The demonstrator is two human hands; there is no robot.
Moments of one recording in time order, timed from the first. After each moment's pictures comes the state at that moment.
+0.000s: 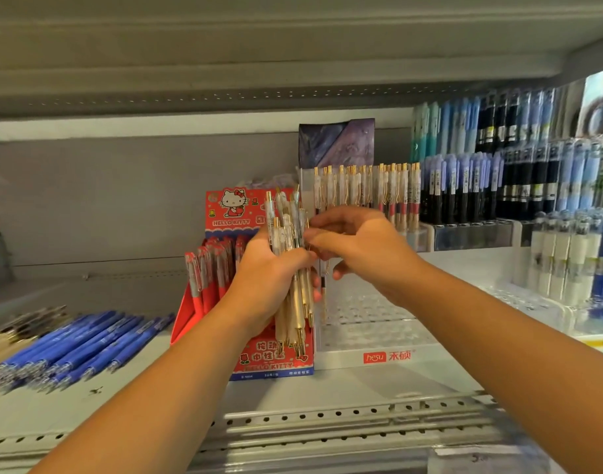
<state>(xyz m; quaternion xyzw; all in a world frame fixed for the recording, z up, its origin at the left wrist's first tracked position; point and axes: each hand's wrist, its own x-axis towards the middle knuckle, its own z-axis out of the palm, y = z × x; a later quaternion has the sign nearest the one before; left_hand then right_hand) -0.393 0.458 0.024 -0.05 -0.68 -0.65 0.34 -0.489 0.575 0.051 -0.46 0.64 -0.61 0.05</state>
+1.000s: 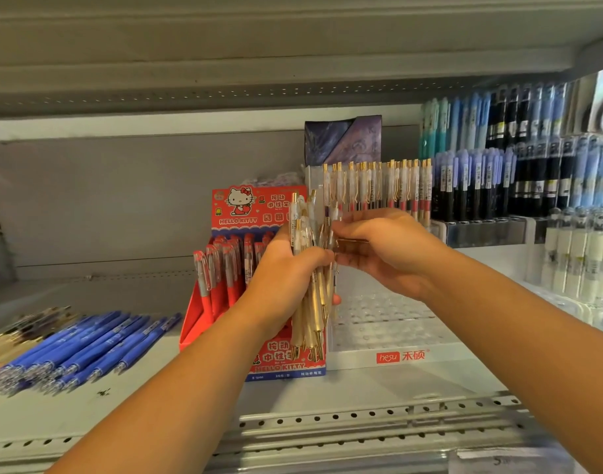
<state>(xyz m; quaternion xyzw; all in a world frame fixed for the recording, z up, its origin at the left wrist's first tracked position) -0.396 0.457 0.023 -0.02 -0.70 -0.64 0.31 -0.489 0.577 0.060 -0.33 0.55 -0.74 0.22</state>
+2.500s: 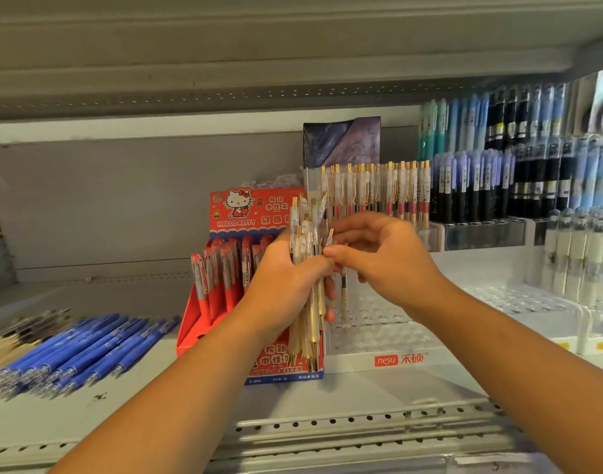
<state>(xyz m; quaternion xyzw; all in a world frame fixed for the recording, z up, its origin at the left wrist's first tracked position) -0.392 0.463 0.022 -0.07 -0.73 -0.61 0.31 -0.489 0.584 0.035 -0.48 0.60 -0.63 -0.04</state>
